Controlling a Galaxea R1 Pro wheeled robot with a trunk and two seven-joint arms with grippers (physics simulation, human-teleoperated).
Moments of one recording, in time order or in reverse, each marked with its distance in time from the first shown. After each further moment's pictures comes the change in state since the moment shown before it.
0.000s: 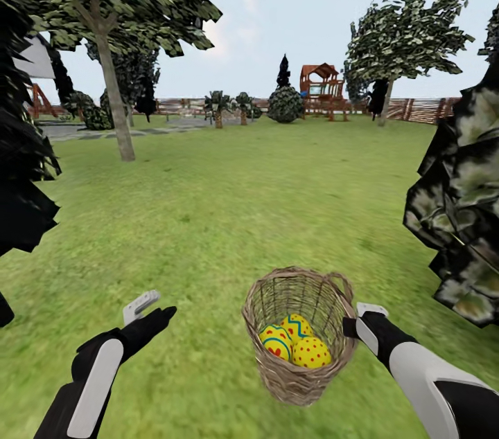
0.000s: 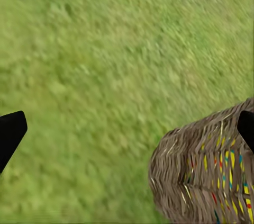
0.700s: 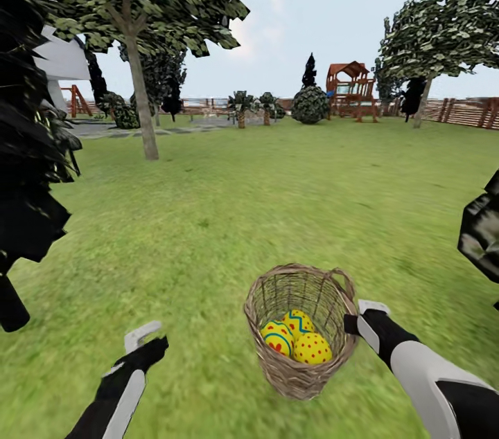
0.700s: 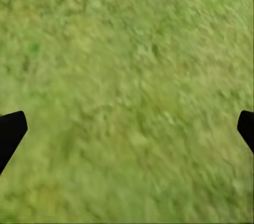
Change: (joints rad) left arm 0.000 -0.002 -0.059 0.353 -0.270 -0.347 0.003; right arm 0.000 -0.005 0.000 -0.022 0.001 -0.002 -0.001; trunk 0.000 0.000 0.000
